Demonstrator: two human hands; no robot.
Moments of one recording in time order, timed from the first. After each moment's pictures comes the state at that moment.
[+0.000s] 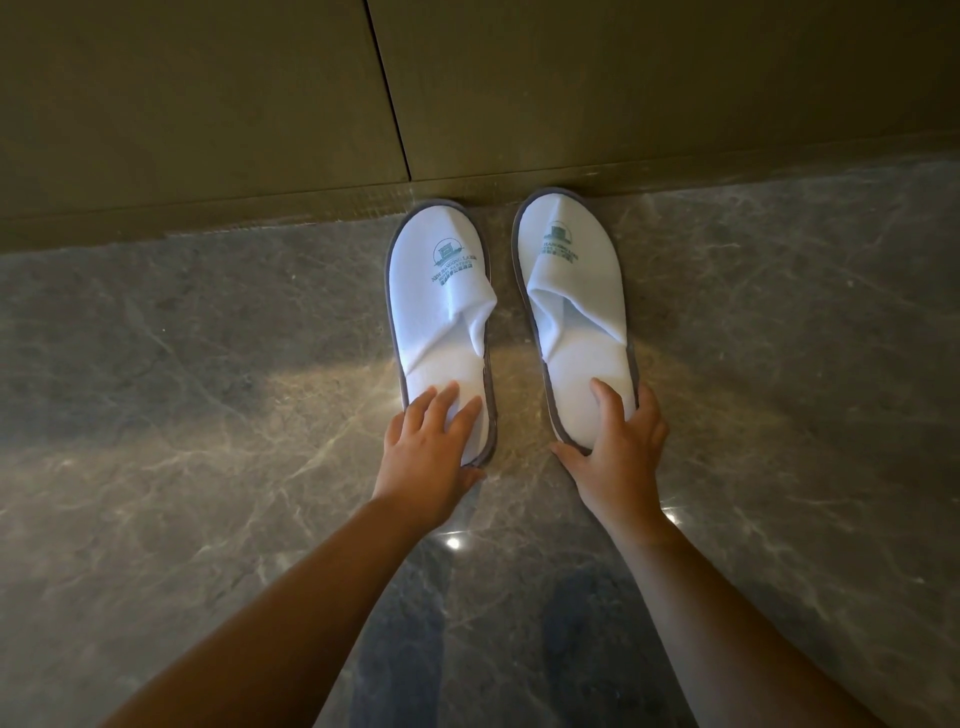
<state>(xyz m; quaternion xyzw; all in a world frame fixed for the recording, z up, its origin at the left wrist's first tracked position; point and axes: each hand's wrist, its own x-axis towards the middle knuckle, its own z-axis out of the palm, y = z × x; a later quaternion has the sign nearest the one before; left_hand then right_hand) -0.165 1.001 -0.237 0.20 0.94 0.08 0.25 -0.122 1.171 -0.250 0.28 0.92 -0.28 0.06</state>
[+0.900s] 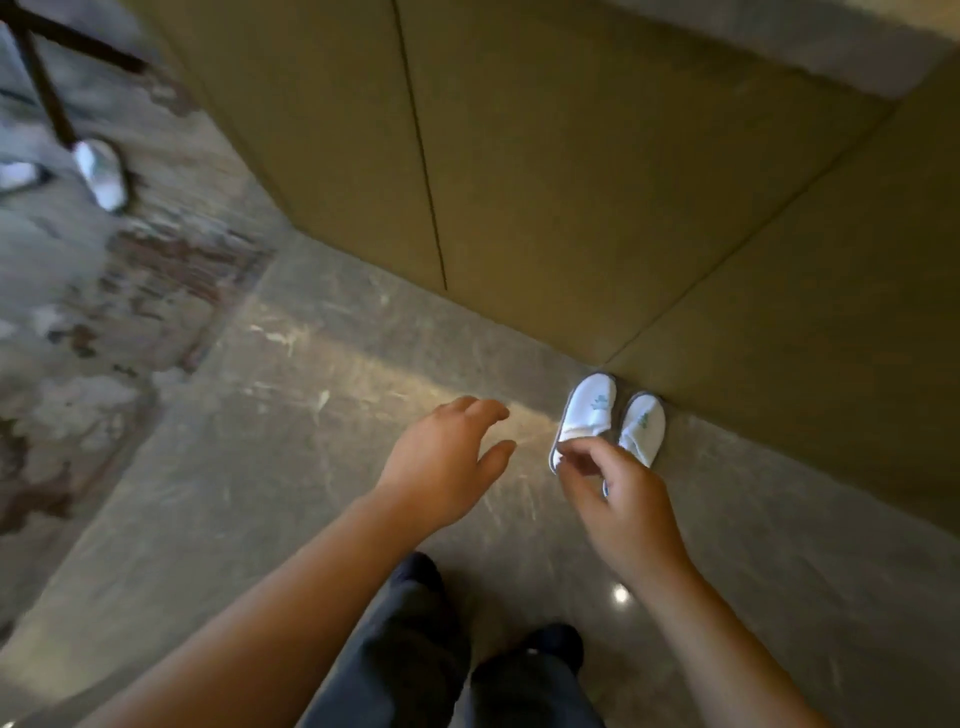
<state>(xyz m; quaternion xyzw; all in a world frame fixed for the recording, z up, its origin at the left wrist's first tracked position) -0.093 0.822 0.415 -0.06 0.94 0.30 0.16 -0.103 0.989 0.406 -0.06 0.87 -0.45 0.21</state>
